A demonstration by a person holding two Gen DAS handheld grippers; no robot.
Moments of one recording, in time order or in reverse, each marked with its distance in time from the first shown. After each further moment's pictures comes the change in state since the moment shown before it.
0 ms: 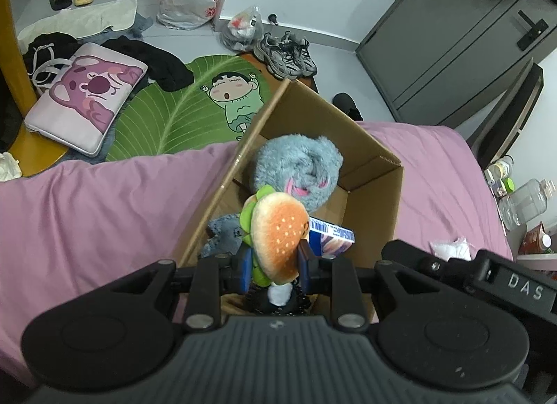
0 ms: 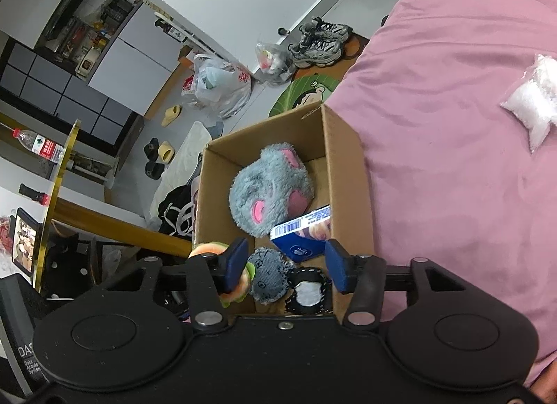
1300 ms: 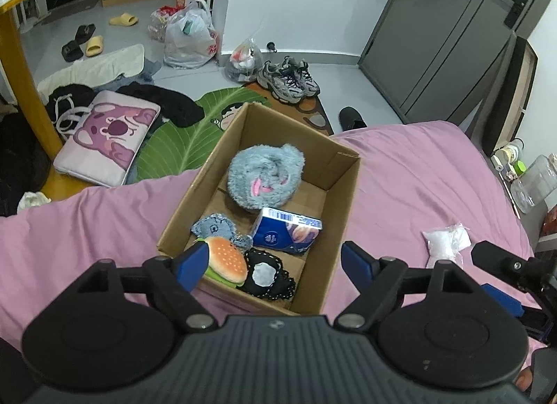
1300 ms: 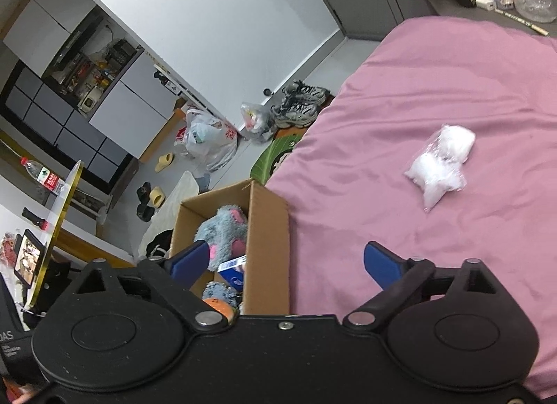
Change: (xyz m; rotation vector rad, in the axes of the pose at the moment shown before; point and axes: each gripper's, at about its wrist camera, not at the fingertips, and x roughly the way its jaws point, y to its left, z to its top) left arm -0.048 -0.071 -0.031 0.118 -0.108 0.135; right arm -0.090 -0.064 0.010 -0.051 -0.189 -0.037
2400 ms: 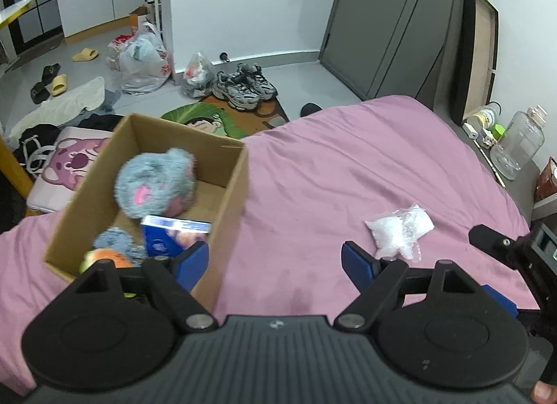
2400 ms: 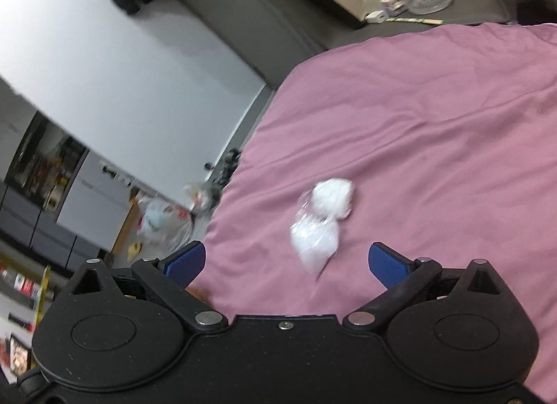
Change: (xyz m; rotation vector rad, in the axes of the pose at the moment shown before) left arm 0.036 -0.126 -0.025 0.145 -0.037 -0.017; right arm -0.006 -0.131 0.016 0.278 -0.225 -0.087
